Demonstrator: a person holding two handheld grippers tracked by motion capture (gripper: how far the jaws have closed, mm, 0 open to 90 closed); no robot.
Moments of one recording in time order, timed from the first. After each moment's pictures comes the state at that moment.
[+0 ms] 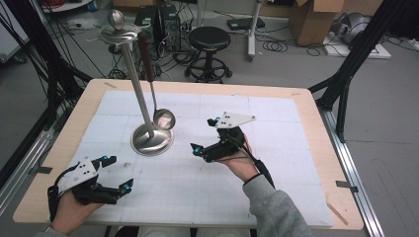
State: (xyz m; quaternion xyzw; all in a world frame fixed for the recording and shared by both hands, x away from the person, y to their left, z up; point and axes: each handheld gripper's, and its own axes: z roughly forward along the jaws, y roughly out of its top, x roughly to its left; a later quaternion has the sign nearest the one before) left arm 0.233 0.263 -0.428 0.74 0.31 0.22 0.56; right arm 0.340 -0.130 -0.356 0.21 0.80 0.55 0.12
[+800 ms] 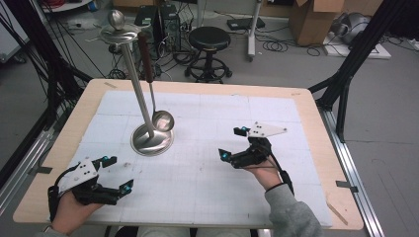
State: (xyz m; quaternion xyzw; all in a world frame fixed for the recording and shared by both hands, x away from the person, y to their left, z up) left arm 0.233 0.262 -0.428 0.74 0.31 0.21 0.56; right arm 0.333 -0.206 -0.386 0.26 0.77 0.57 0.12
